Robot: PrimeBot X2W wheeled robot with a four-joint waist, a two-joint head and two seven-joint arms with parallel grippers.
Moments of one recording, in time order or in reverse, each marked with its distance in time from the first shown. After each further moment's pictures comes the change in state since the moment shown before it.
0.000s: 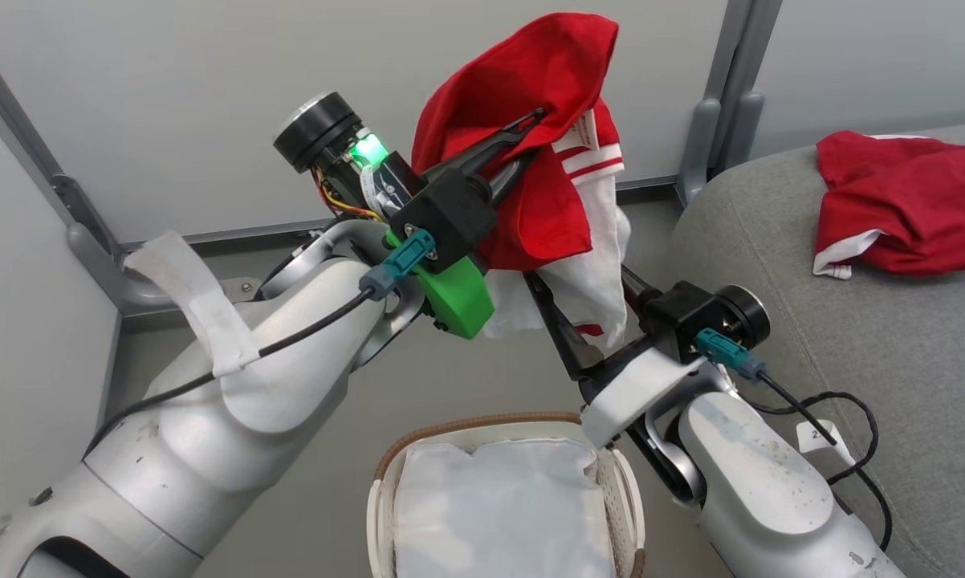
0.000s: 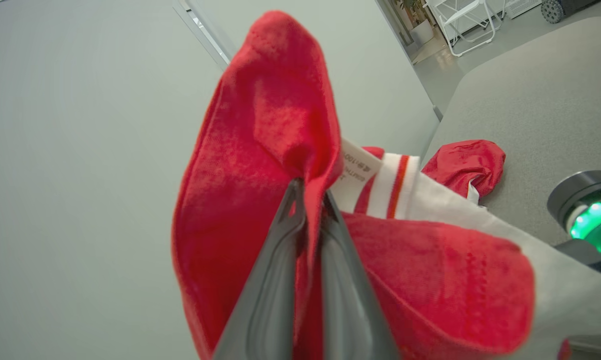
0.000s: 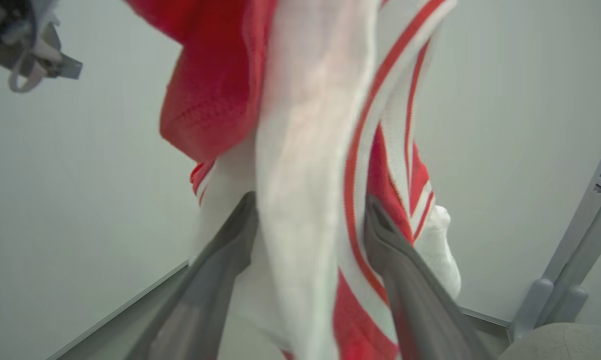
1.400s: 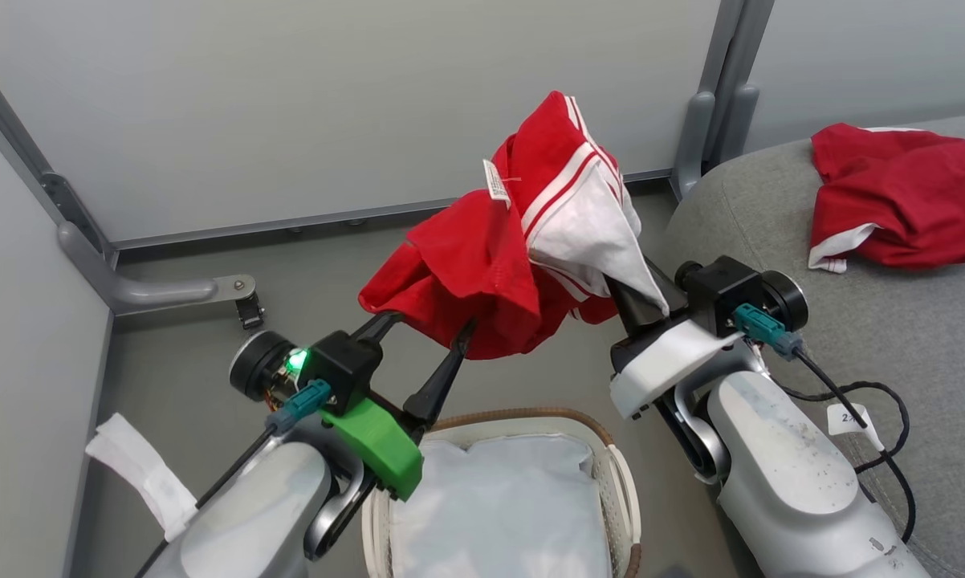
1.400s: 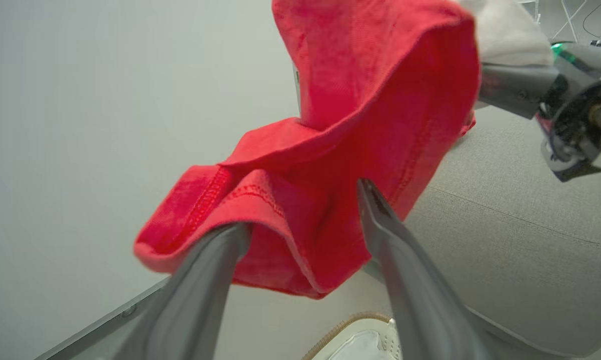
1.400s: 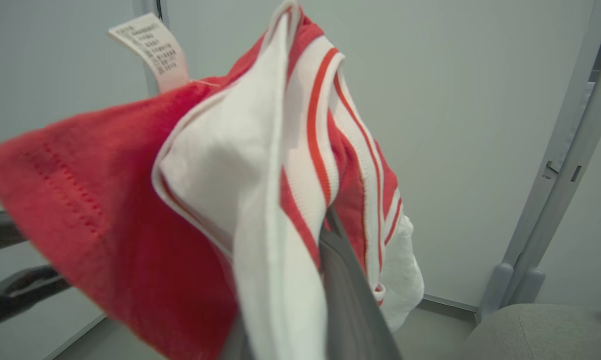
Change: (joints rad) left arm 0.429 0.065 0.105 -0.034 -0.232 0.022 -0.023; right arm -0.021 0.000 -0.096 0.035 -0.014 0.000 0.000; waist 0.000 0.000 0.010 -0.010
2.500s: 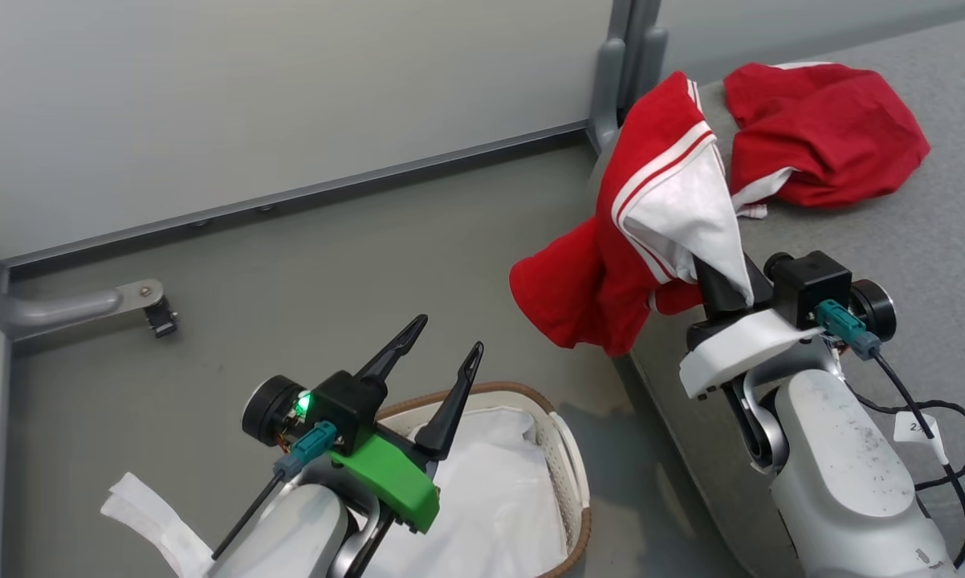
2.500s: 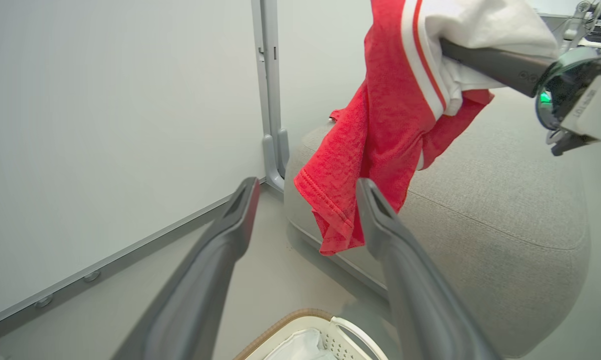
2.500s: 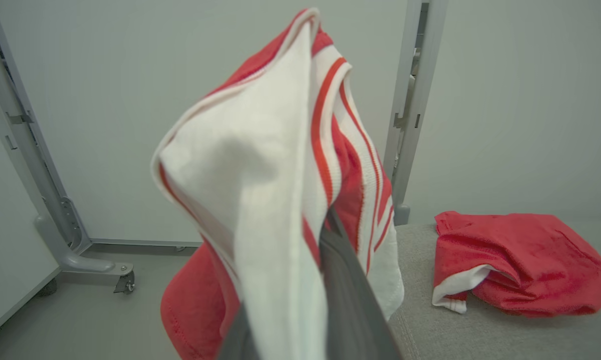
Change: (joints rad) left arm 0.162 -0.091 0.156 -0.043 0.102 -0.015 -0.001; right arm 0.053 0.001 -0.232 -0.016 -0.109 0.000 0.000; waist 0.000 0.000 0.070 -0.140
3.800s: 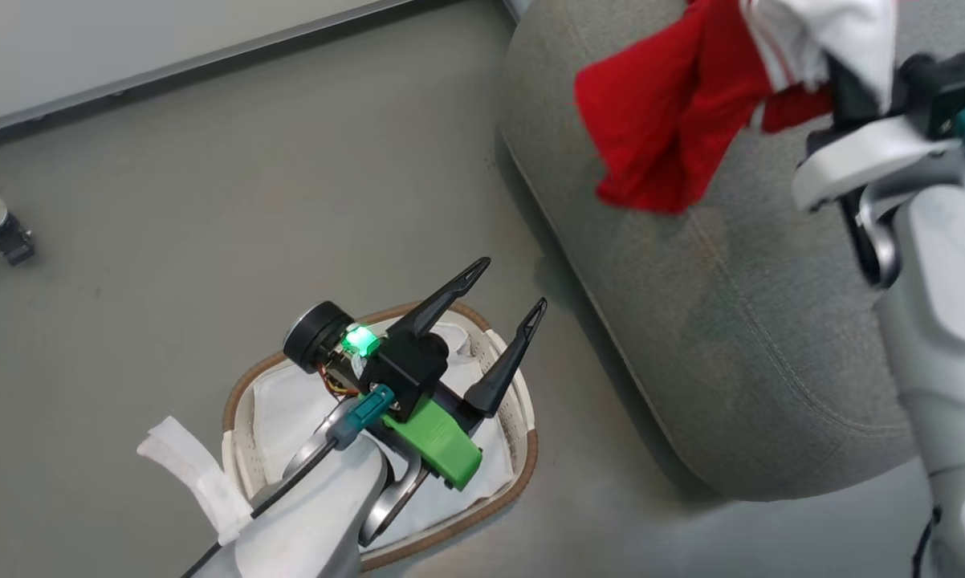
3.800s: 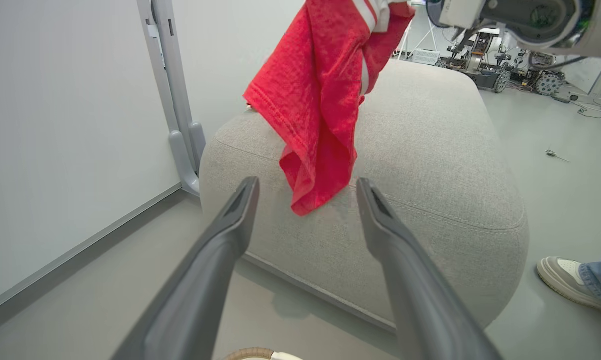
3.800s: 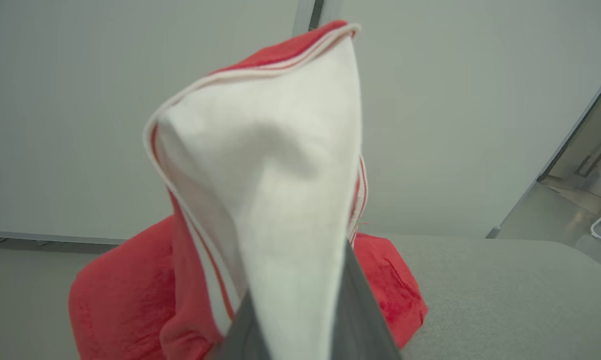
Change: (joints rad) left arm -0.141 -0.017 -0.096 -0.041 0.083 -0.005 0.000; right arm -0.335 -0.126 -0.120 0.111 -0.108 0.000 0.000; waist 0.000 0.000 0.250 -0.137
